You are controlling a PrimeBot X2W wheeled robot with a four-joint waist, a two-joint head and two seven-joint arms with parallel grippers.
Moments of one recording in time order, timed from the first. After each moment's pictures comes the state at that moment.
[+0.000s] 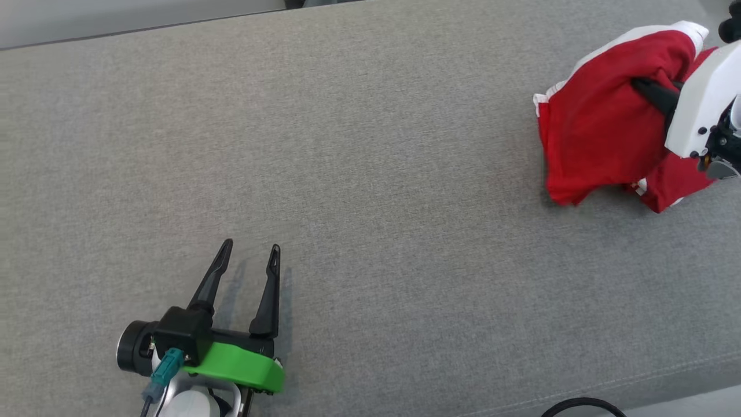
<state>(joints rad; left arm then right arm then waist) -0.09 0.05 -0.17 0.17 -0.15 -0.11 -0.26 -0.76 -0.51 0.17 0.32 0.69 0.13 0.74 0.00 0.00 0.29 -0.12</state>
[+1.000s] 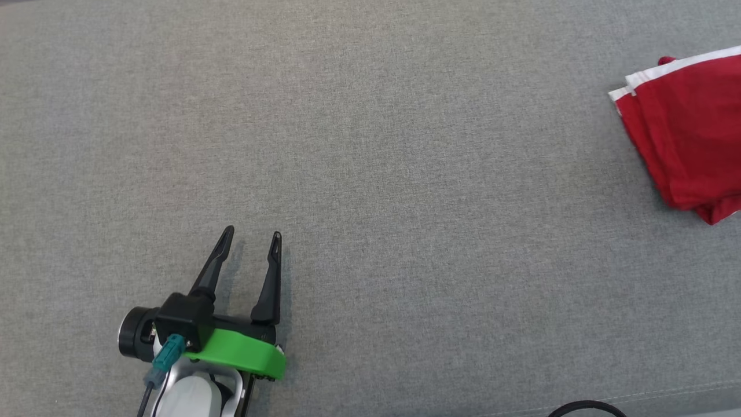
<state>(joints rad) -0.14 0.05 -0.18 0.19 -0.17 -0.11 -0.26 -0.72 -0.77 0.05 0.28 0.61 0.13 0.99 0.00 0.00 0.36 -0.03</state>
